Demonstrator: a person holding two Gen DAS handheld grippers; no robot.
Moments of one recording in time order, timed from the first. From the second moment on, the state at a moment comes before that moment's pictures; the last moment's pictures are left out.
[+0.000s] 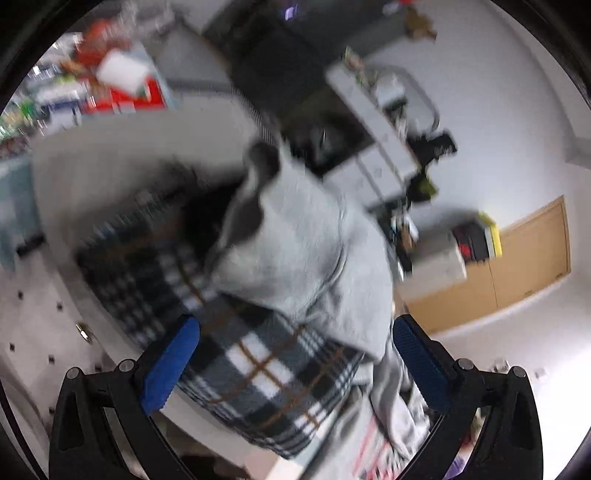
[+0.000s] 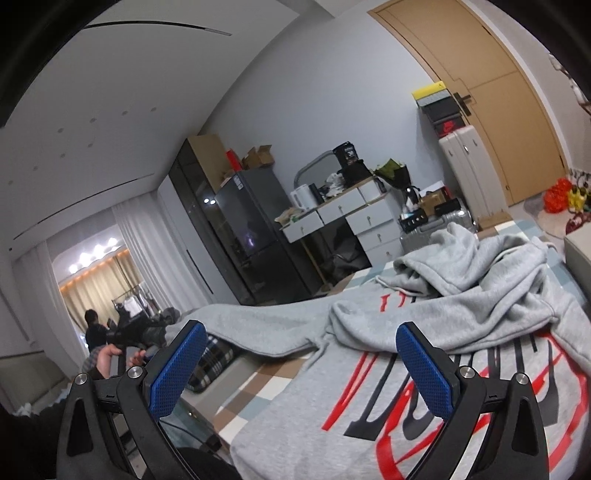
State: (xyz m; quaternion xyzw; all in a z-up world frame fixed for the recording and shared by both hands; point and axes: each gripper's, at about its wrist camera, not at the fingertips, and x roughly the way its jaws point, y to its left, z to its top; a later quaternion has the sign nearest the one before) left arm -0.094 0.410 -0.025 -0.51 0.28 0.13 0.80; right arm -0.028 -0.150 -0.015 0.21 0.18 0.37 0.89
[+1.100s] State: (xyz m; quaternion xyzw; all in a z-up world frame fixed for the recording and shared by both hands) left arm -0.074 0.450 -0.045 -0.57 0.15 0.08 0.80; right arm -0.016 -0.135 -0.028 0.20 0.23 0.39 0.87
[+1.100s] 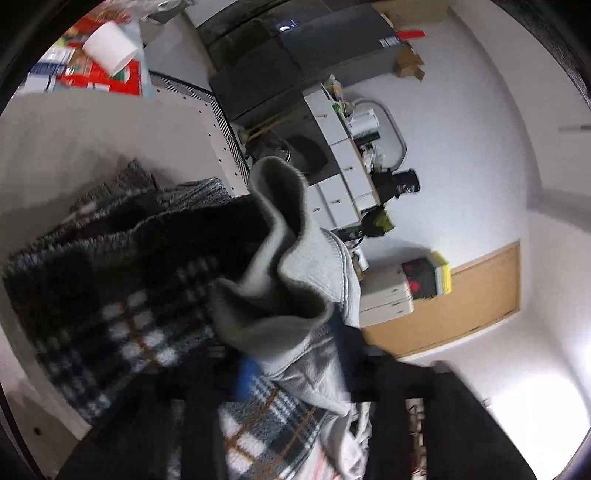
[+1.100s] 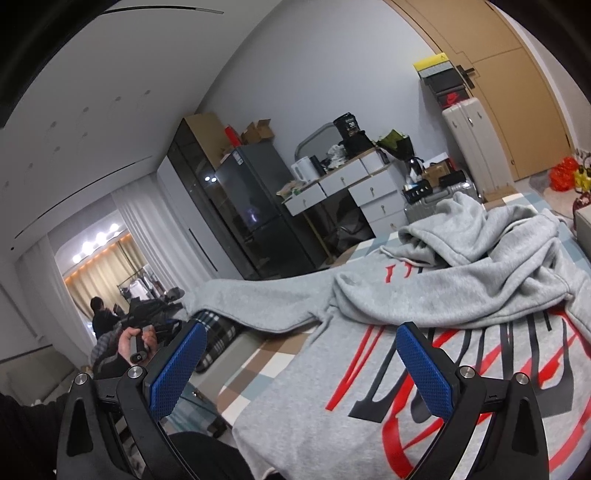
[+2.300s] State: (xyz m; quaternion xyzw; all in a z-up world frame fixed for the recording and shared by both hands) left arm -0.001 0.364 0.117 -0.40 0.11 0.02 0.91; right arm -0.018 -0.141 -0.029 0.19 0.22 0.40 0.87
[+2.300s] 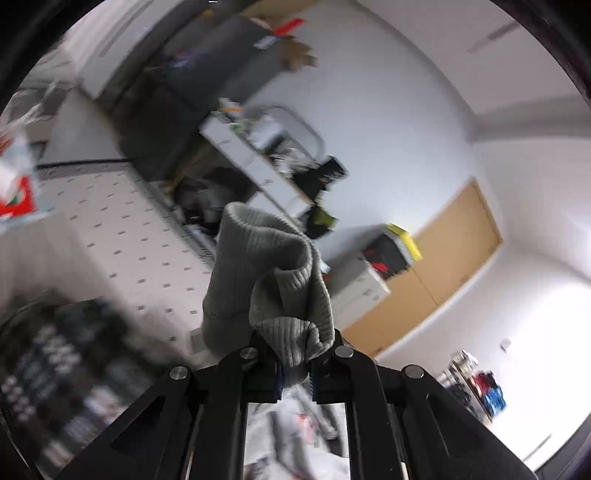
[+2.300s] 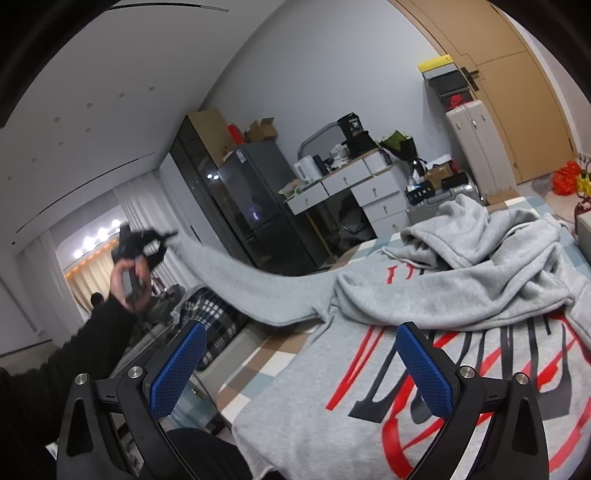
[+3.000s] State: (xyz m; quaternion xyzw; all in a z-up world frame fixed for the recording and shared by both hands) left arm 0.197 -0.072 0.061 -0.29 0.33 -0.29 0.85; right arm -0.028 -0.293 -0.028 0.40 0.11 0.24 0.88
